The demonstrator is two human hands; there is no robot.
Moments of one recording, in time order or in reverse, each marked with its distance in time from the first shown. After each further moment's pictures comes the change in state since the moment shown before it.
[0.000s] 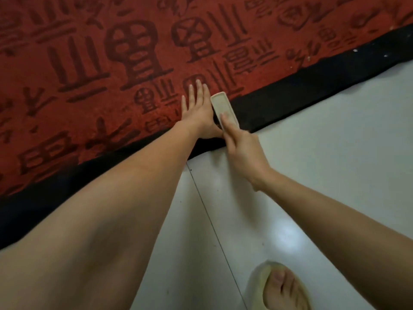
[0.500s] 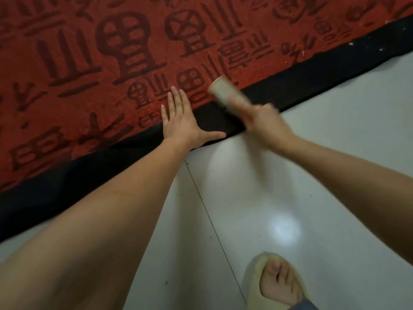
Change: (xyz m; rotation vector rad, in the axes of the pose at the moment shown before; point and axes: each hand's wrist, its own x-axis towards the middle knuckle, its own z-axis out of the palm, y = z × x) left_hand -0.029 -0.018 0.026 -0.030 0.136 -0.147; right_hand 0.032 0.031 -0.045 -0.399 -0.068 -0.036
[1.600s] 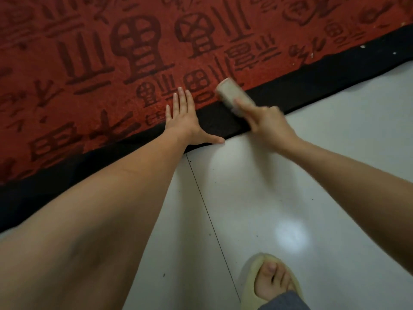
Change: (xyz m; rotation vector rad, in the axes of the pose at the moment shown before) left_hand -0.005 0.004 -0.017 0.085 -0.158 -0.033; right_hand 0.001 0.009 0.003 0.091 -0.006 -0.005
